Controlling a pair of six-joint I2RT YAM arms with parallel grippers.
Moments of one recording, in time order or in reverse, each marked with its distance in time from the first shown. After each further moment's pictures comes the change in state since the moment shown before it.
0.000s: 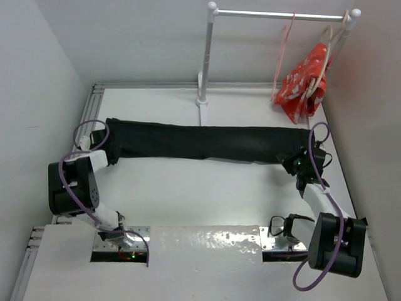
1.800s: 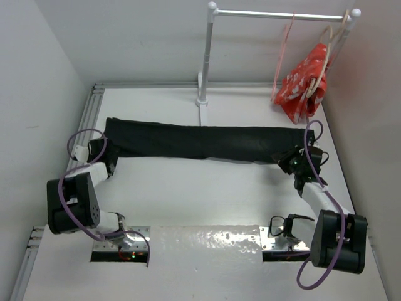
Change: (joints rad) left arm 0.017 -0.158 -0.169 0.087 -0.076 -0.081; right arm 0.042 0.027 0.000 0.037 -0.061 -0.029
